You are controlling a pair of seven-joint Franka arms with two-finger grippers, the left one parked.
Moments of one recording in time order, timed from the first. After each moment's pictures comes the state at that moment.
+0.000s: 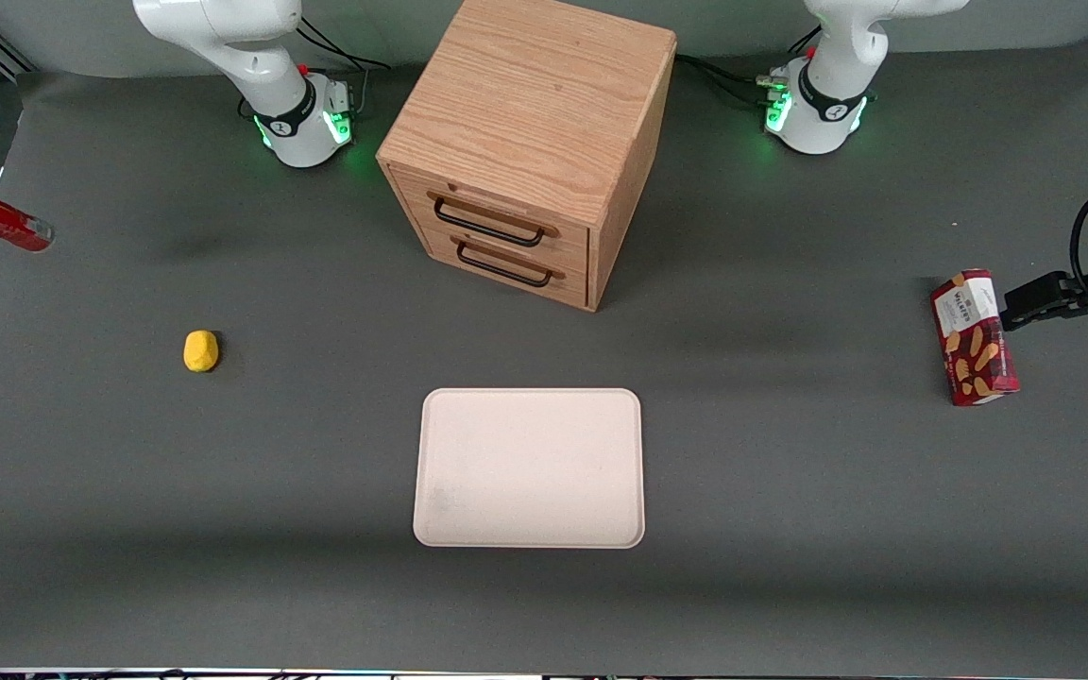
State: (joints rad) arm 0.01 -0.23 -0.56 -1.88 -0.22 1.55 -0.68
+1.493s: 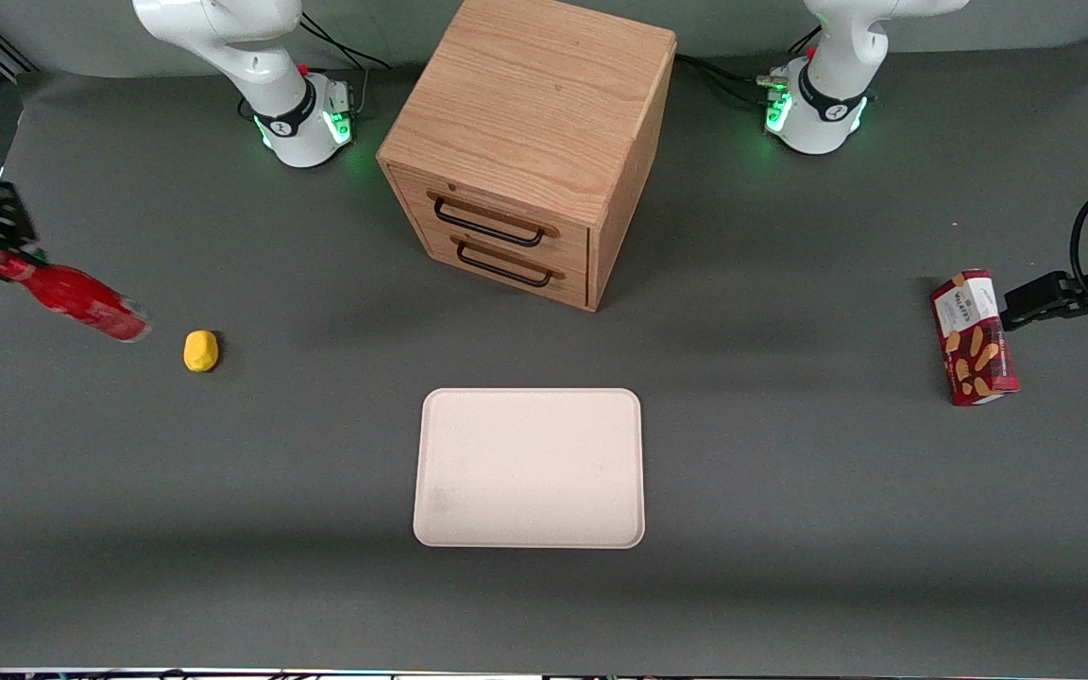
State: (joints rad) arm 0.03 0.15 0.04 -1.25 -0.04 1.35 -0.40
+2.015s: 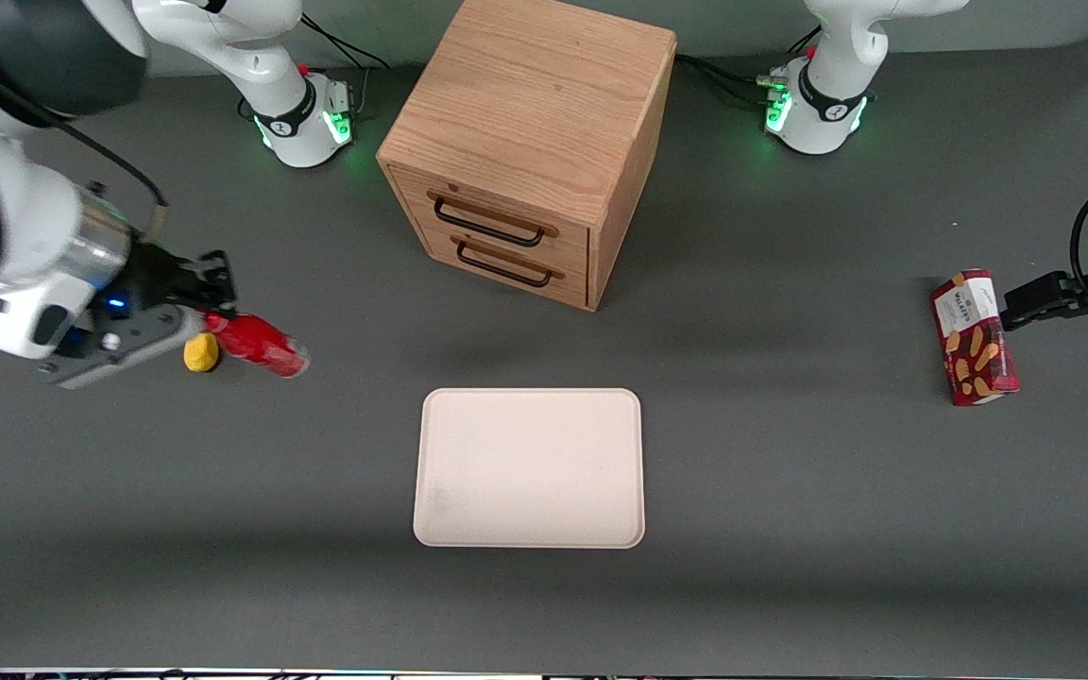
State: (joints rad) arm 0.12 0.41 0.25 -1.05 -0.04 1.36 0.00
